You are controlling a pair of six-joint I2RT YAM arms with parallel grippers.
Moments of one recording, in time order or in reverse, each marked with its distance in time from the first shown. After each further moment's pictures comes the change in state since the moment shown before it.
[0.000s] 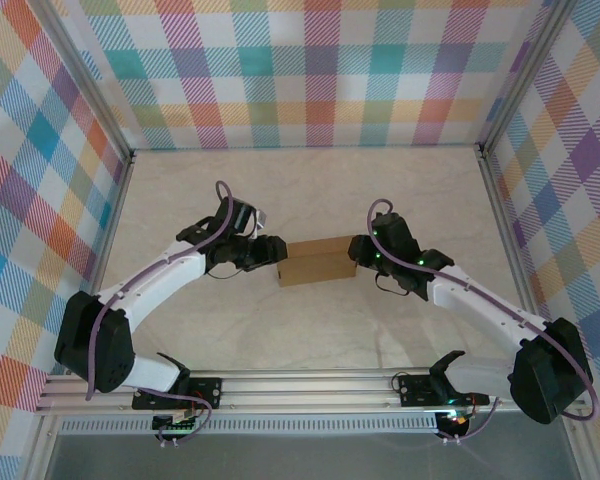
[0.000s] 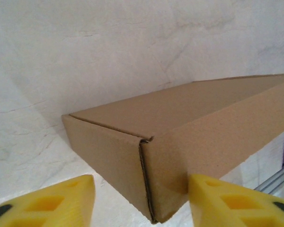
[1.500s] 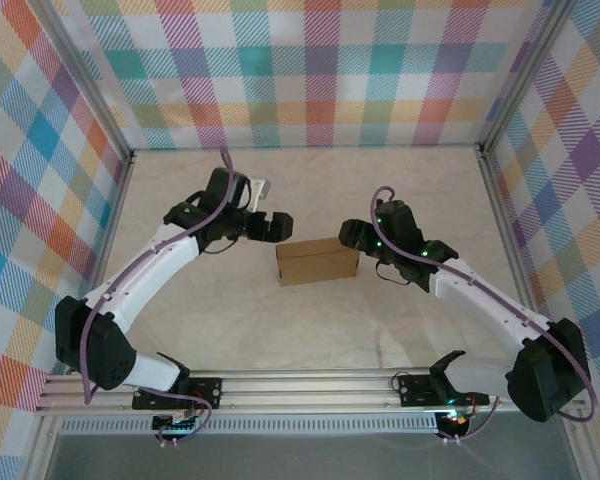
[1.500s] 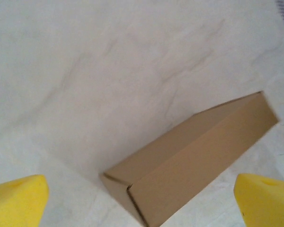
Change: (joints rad) left arm 0.015 0.016 0.276 -0.104 -0.103 0.435; right arm -0.043 0.003 0.083 0.005 -0.035 -0.051
